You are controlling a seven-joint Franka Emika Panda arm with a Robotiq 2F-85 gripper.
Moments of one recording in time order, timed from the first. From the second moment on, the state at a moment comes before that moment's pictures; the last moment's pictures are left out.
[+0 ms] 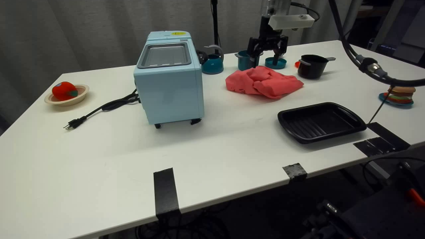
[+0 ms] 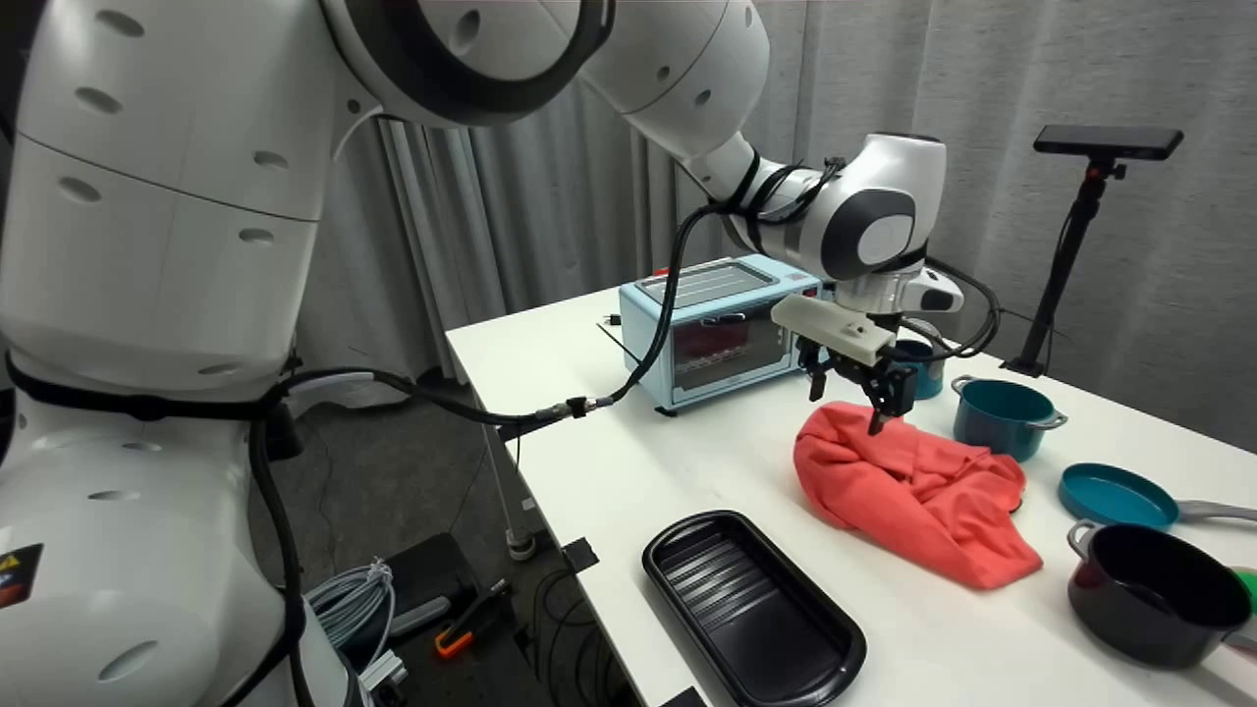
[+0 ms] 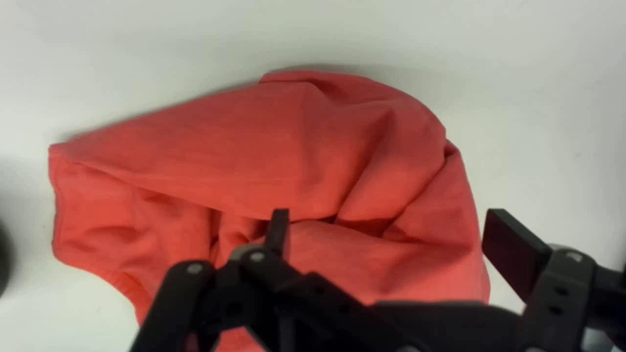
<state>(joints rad) -0.07 0.52 0.00 -1.73 0.06 2.25 -0.04</state>
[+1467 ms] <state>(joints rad) -0.12 0.97 -0.03 -1.12 0.20 1.99 0.30</state>
